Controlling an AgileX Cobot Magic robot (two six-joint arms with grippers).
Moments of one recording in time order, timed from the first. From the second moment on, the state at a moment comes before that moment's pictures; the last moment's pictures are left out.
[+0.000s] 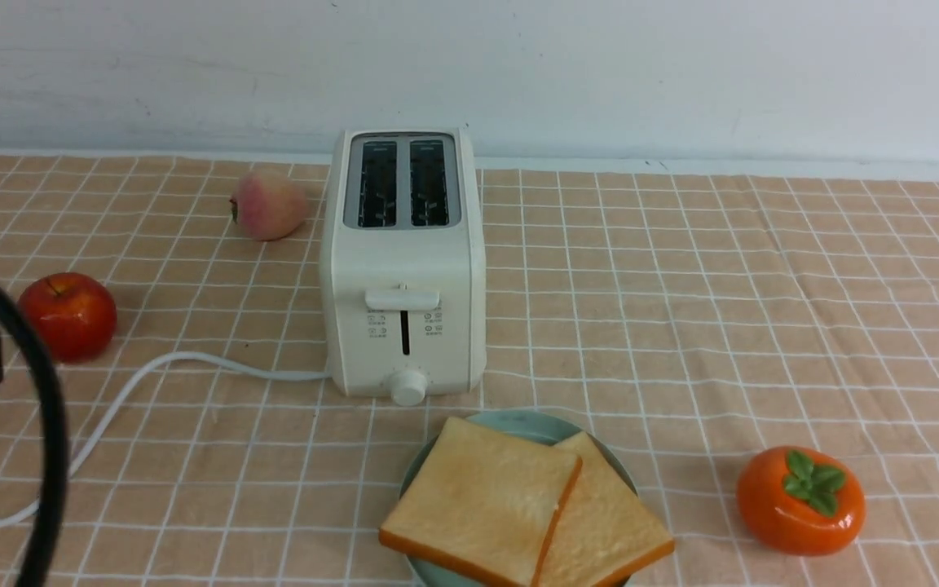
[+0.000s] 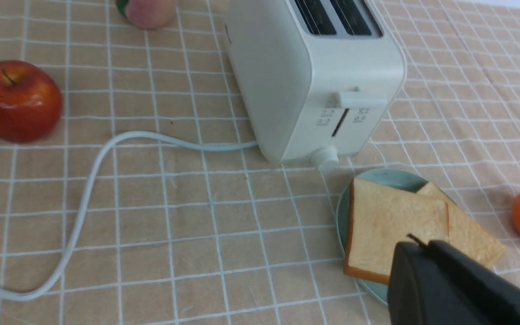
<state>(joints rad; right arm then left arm) 0.44 0.64 -1.06 -0.29 0.91 0.16 -0.15 0.61 -0.86 -0.24 0.85 -0.10</state>
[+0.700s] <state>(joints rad) 0.44 0.21 -0.13 -0.48 0.18 0.58 -0.15 0.55 -0.64 -0.28 0.90 -0.14</state>
